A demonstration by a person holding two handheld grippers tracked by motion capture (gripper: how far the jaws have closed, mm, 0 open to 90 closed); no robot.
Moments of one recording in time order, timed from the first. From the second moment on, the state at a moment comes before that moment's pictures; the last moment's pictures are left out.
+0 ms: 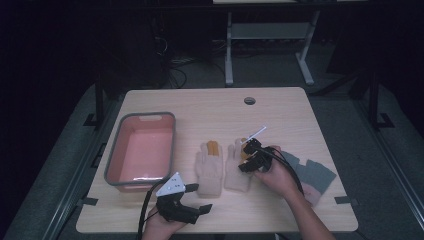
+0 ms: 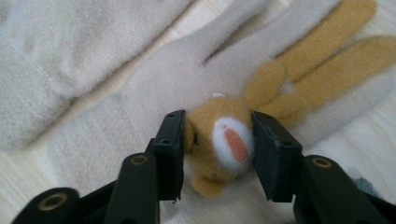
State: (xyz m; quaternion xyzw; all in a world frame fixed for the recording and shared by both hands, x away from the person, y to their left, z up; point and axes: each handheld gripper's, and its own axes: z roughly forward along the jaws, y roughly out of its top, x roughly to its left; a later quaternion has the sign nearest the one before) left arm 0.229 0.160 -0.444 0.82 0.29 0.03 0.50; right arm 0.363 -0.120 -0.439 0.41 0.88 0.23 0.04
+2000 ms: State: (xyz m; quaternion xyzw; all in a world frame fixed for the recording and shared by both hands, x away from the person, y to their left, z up) left arm 0.224 0.175 -0.436 0.80 0.31 0.04 0.51; right arm 0.358 -0.022 -0.394 0.26 0.93 0.25 0.04
